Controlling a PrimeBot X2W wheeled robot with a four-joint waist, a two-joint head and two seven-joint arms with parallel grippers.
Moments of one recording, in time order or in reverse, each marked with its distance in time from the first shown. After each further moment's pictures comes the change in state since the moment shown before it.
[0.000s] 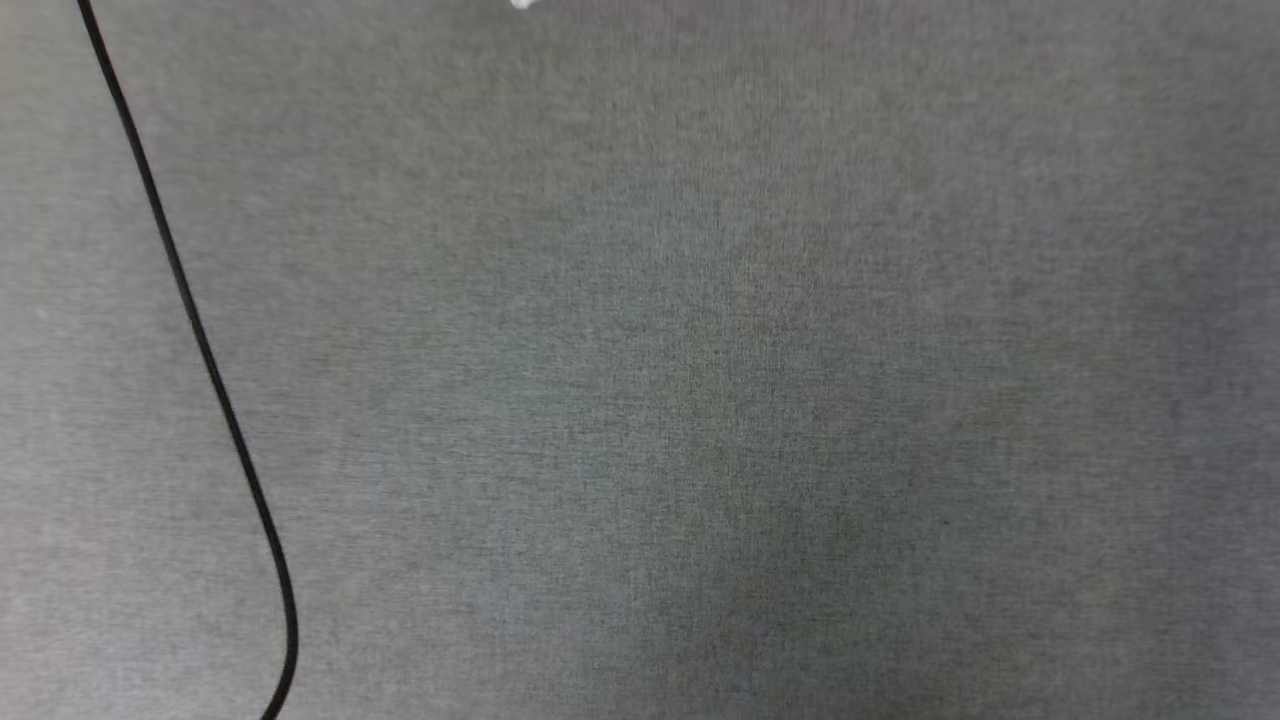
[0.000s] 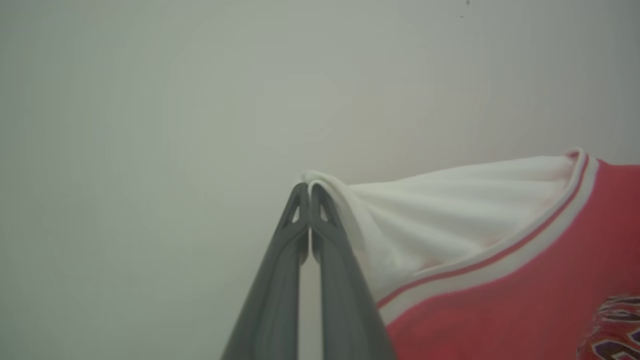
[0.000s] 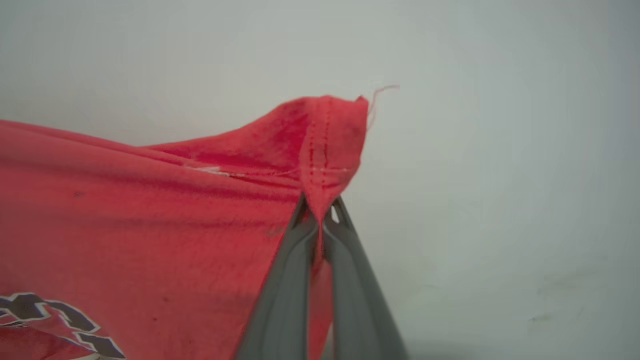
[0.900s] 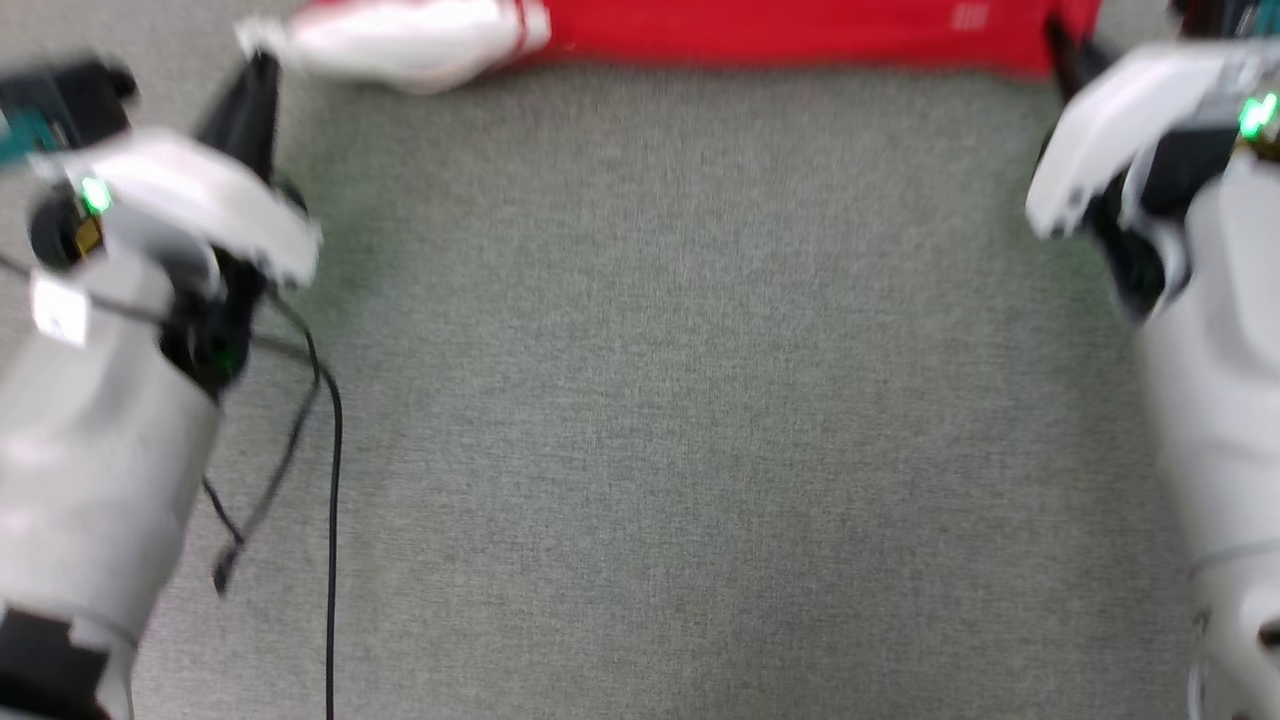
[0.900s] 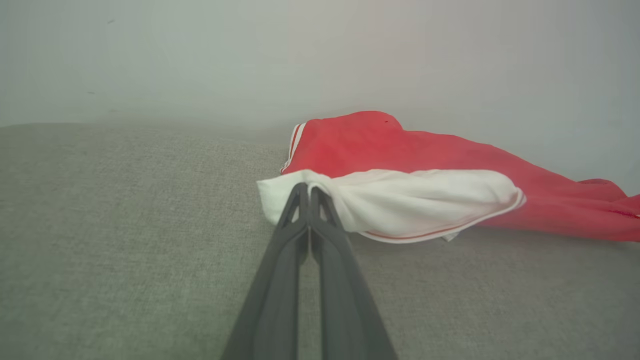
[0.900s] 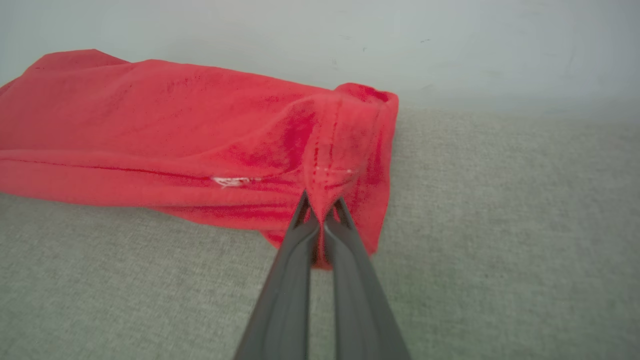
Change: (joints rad) left arm 0.597 -0.040 -0.261 0.003 -0.409 -0.003 -0.052; right arm 0.497 0.030 0.174 0.290 0.243 -0.002 -0.218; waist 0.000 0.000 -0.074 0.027
